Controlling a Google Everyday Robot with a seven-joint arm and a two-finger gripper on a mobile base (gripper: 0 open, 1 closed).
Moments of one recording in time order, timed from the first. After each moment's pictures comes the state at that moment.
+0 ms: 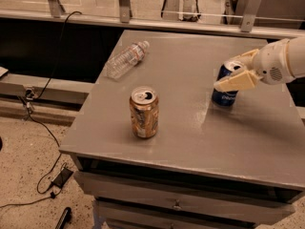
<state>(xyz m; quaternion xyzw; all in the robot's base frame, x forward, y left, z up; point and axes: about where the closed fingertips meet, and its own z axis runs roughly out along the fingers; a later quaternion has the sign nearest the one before) 0.574 -0.219 0.899 -0.45 0.78 0.14 0.42</state>
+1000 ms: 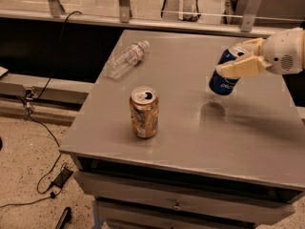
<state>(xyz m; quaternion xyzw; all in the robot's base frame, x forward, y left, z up) 0.571 -0.211 0.942 -0.43 0.73 0.22 0.47</state>
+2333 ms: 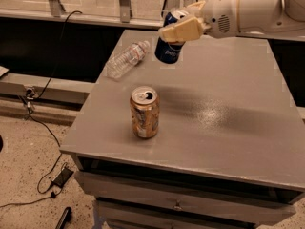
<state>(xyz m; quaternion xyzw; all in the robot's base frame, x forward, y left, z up) 0.612 -0.072 1.016 -0.45 0.68 0.27 0.51</state>
